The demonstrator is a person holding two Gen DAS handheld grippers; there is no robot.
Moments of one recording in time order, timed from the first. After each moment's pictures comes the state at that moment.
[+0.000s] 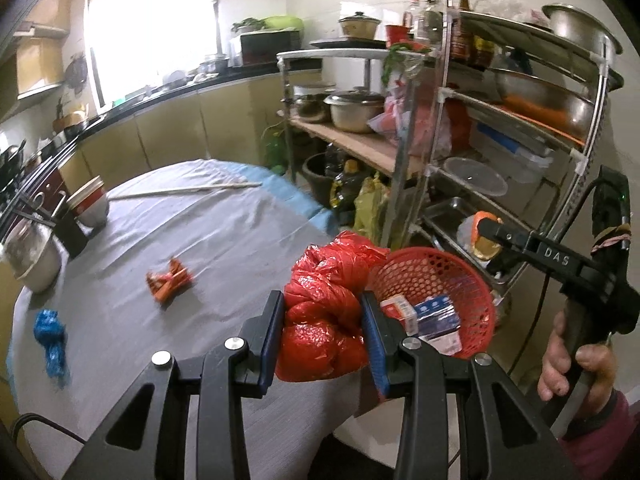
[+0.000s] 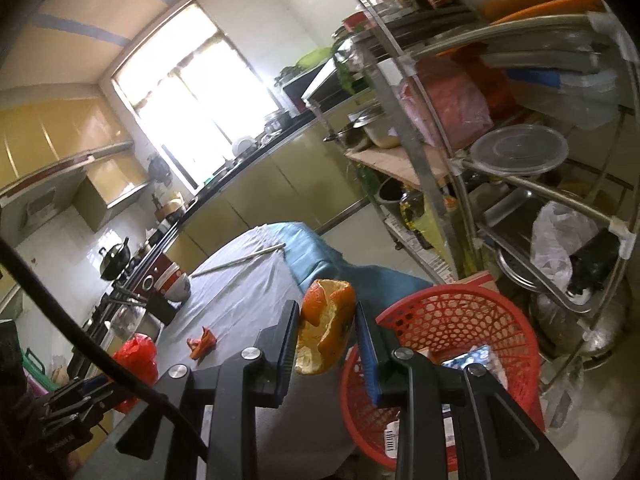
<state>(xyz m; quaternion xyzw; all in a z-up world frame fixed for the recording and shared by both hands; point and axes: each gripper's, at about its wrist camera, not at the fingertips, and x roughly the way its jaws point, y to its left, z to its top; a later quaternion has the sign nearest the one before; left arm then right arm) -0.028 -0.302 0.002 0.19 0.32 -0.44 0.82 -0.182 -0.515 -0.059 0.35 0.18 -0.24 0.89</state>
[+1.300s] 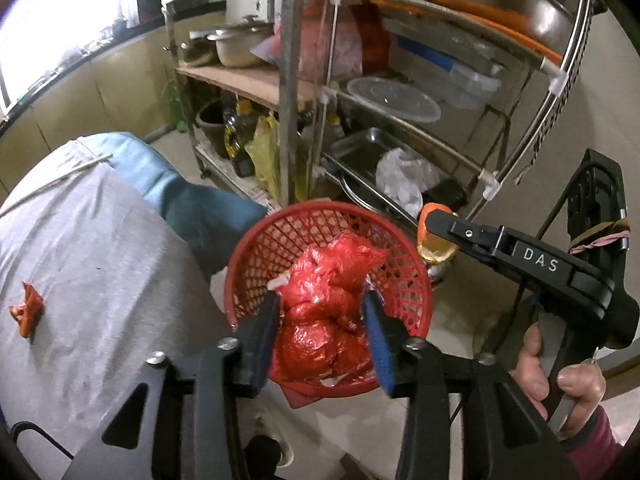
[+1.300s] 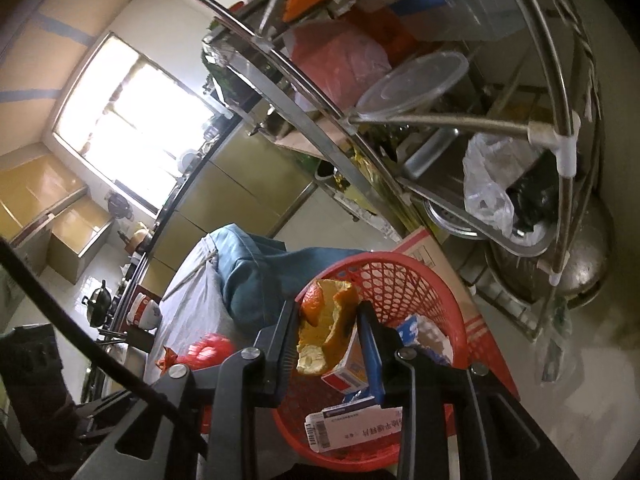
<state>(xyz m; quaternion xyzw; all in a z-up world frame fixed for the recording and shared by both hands) -0.069 -0.446 -0.081 0.26 0.41 -0.53 0.70 -0.241 -0.587 -0.132 0.46 0.20 -0.27 0.82</state>
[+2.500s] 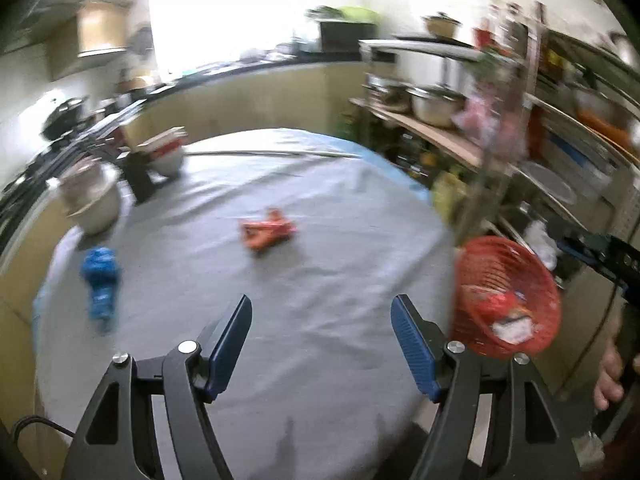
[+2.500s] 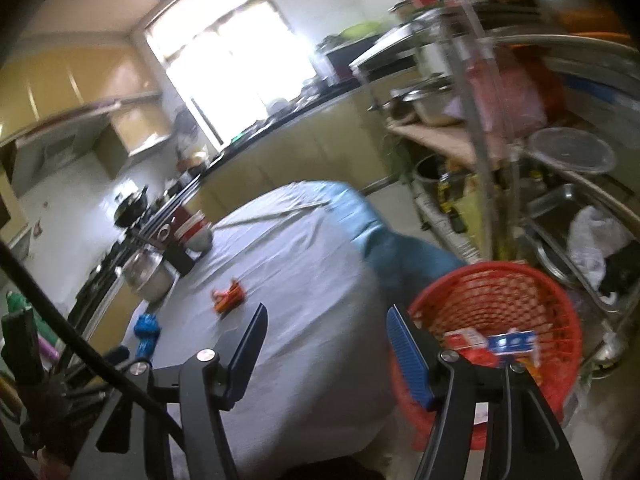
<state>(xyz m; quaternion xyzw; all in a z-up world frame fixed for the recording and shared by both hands) 0.032 -0.193 -0.026 0.16 0.34 -0.32 0.87 -0.123 -0.441 -0.056 0.30 0.25 -0.17 0.91</state>
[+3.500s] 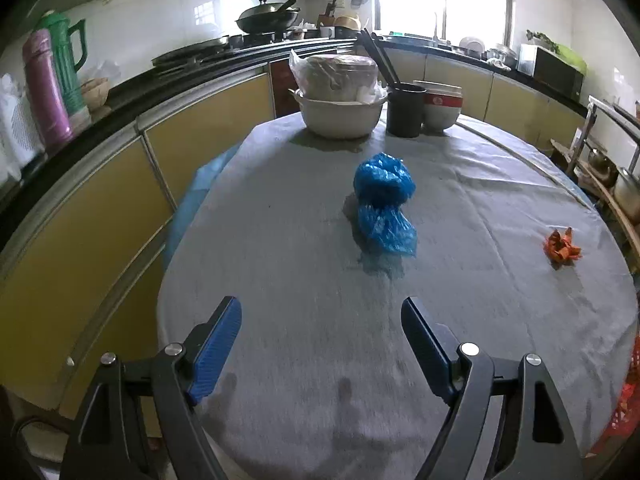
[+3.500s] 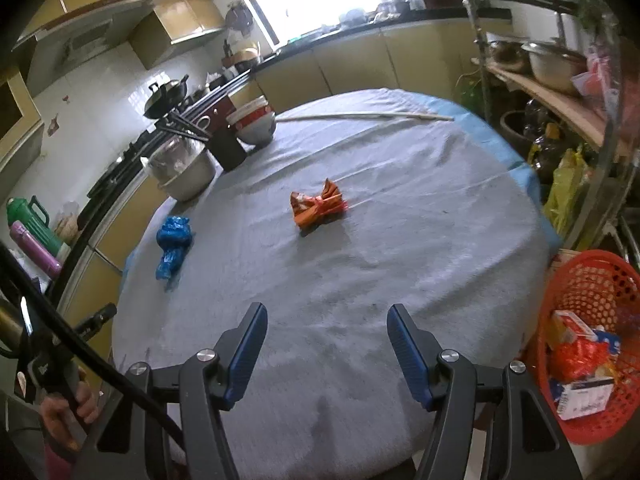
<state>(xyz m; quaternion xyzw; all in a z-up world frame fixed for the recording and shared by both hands) 0.177 0.032 -0.071 0.05 0.39 -0.04 0.92 0.020 -0.333 -0.084 0.24 0.39 -0.06 0.89</state>
